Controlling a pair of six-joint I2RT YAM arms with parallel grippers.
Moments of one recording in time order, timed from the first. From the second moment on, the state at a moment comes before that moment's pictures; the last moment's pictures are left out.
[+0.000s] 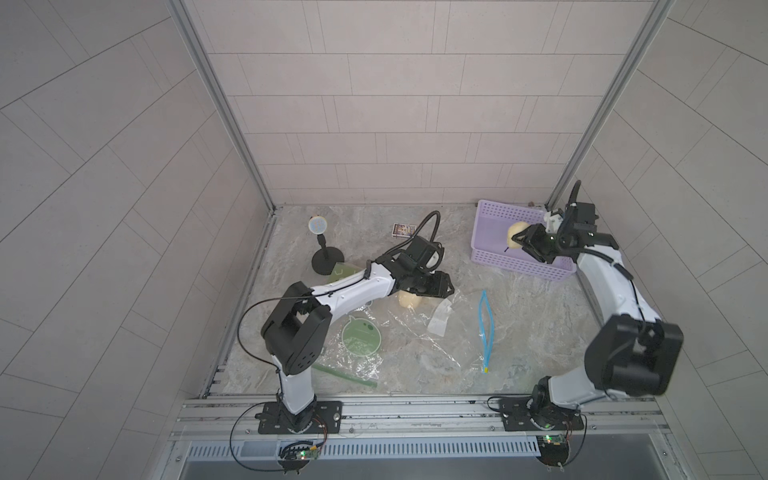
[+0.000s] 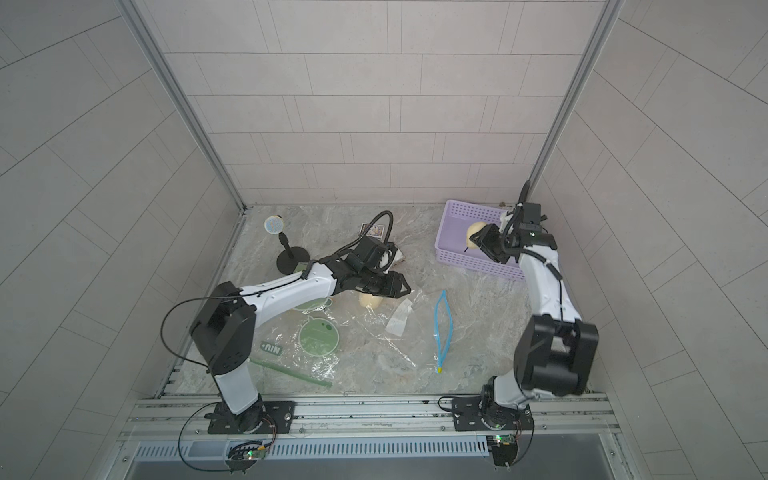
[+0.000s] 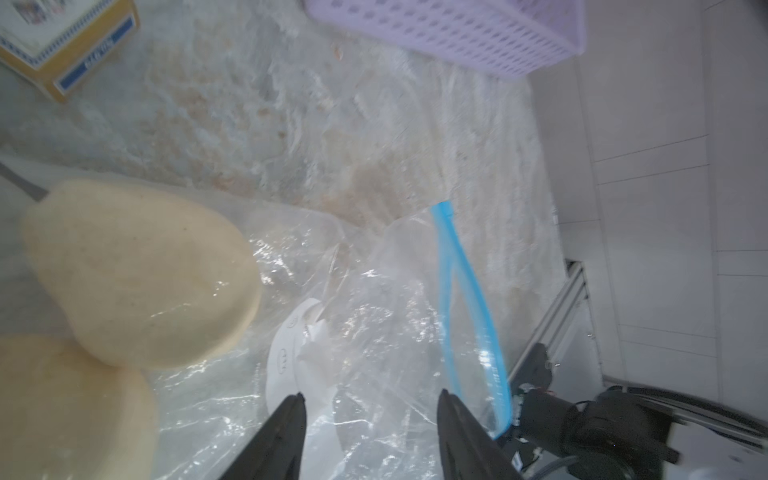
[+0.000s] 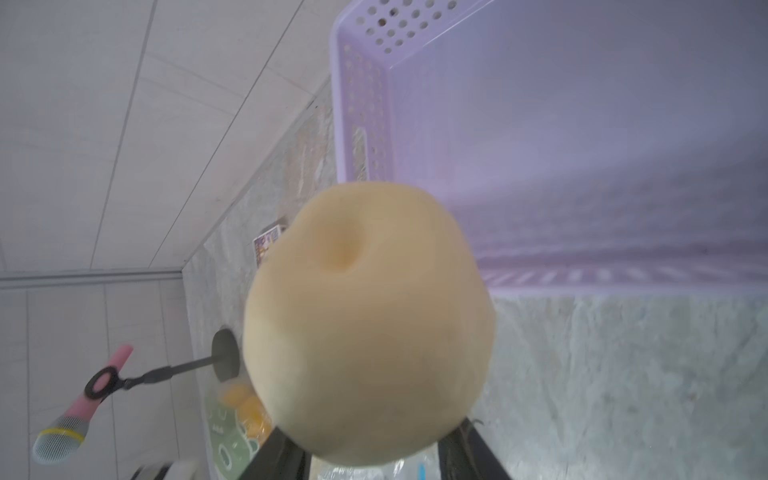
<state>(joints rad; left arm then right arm) -0.76 1.75 1.33 -0.39 0.42 -0.59 -0.28 1.61 1.37 -0.66 -0.50 0.53</state>
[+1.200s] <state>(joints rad) -0.63 1.73 1.06 -0.27 0.28 -0.54 0.05 0.88 0.32 -0.39 -0.68 0.72</state>
